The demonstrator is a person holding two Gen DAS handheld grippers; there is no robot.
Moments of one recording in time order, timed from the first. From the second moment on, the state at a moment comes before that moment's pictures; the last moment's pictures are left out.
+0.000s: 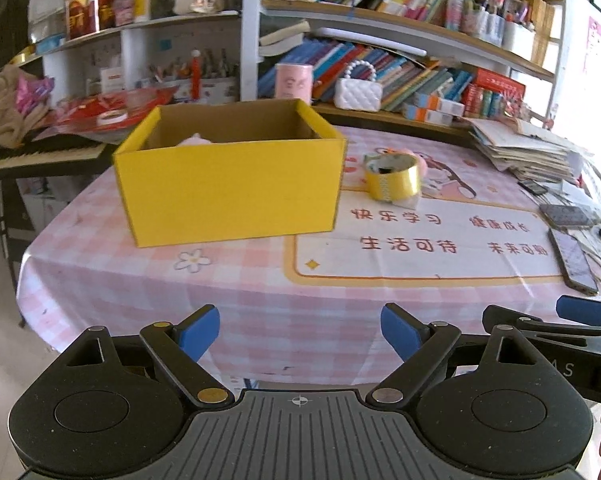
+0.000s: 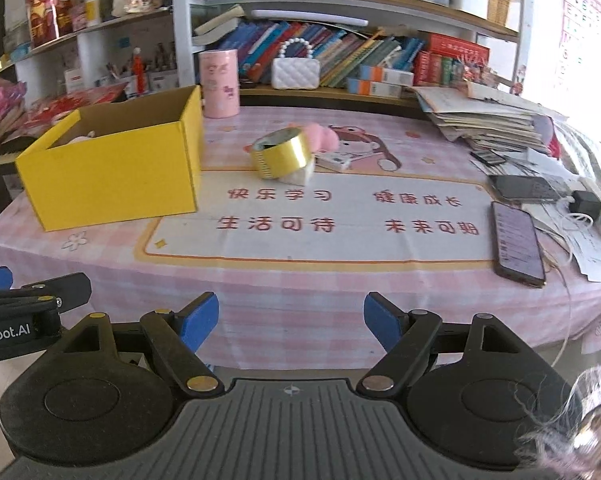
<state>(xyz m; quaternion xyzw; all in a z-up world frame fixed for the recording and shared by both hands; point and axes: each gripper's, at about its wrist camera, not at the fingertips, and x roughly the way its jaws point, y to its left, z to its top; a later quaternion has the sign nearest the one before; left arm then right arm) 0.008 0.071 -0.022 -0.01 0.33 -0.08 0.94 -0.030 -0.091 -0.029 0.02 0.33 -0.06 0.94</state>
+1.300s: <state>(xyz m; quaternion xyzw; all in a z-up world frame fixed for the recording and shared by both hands) 0.155 -0.064 -0.010 -0.04 0.33 -0.08 0.94 0.106 -0.217 -0.030 0.01 0.34 -0.02 0.94</state>
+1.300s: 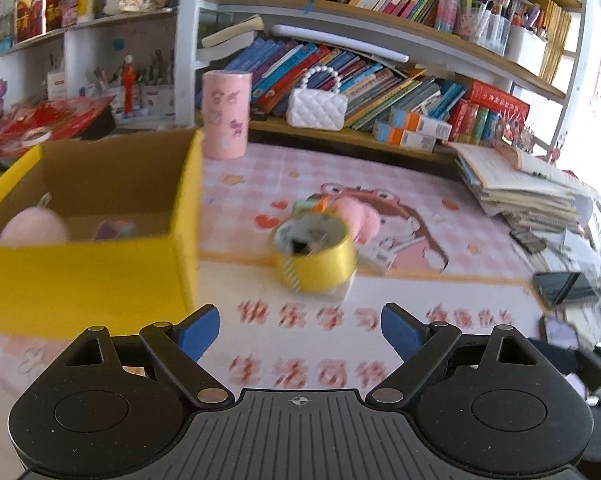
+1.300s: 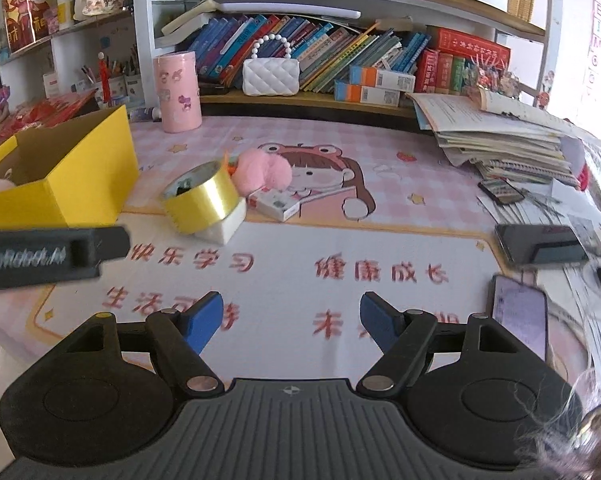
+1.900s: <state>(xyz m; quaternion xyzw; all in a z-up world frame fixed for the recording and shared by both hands) 0.272 -0.100 -0.052 -0.07 0.38 -0.01 0.92 0.183 -0.257 -0.047 0.01 0.34 0.06 0.94</state>
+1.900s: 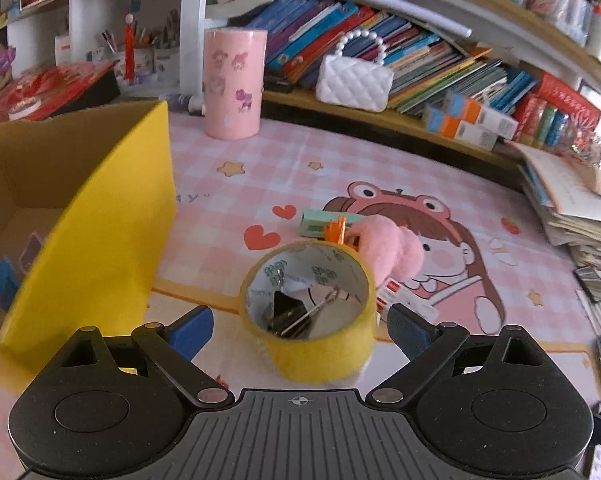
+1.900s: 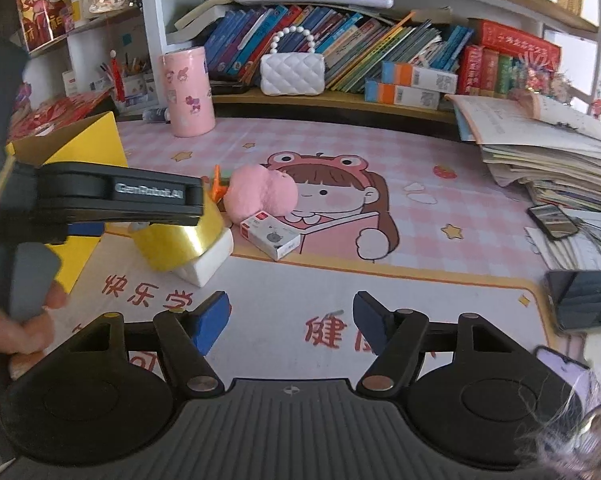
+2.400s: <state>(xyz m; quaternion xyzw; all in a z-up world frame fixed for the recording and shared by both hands) 0.275 -0.078 -0.042 -0.15 0.37 -0.04 0.92 0.269 -0.262 -0.070 -0.02 0.35 0.12 0.93</state>
